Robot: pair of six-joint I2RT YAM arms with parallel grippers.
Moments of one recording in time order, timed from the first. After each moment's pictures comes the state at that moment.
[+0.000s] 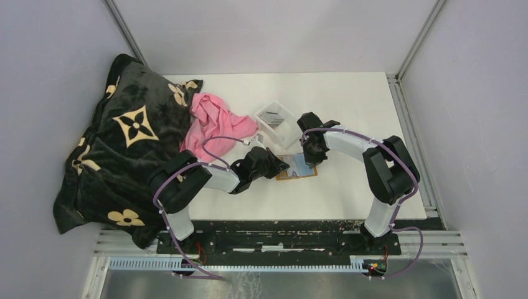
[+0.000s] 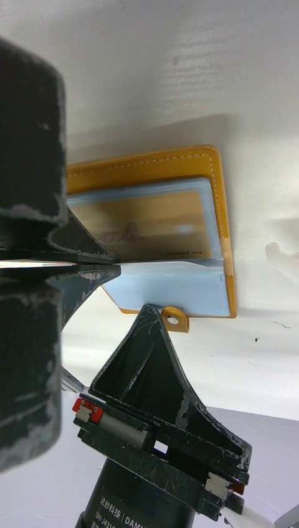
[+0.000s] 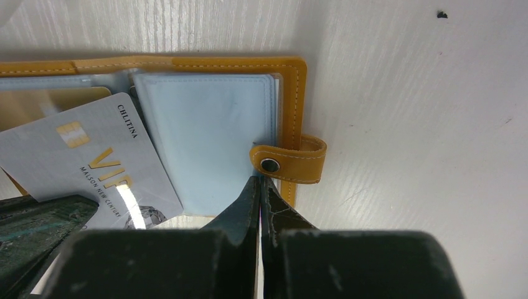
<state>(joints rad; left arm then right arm) -0.83 1.78 0.67 0.60 -0.05 -1.18 0.52 1.80 1.16 -0.67 0.08 0.38</state>
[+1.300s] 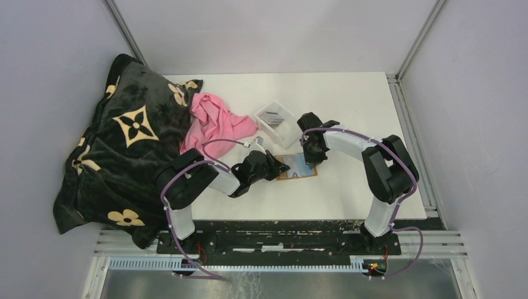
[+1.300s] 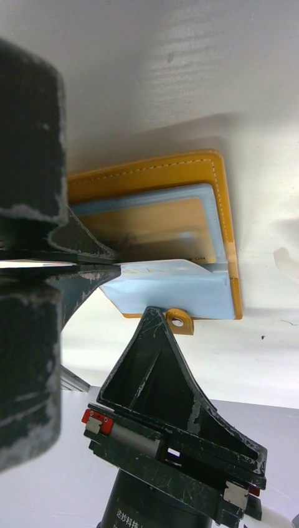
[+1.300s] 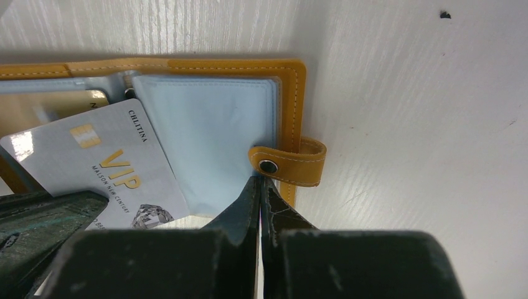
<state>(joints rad) -0.83 1.84 0.62 0.77 -0.03 -1.17 0.52 1.81 1.17 -0.67 0.08 0.38</state>
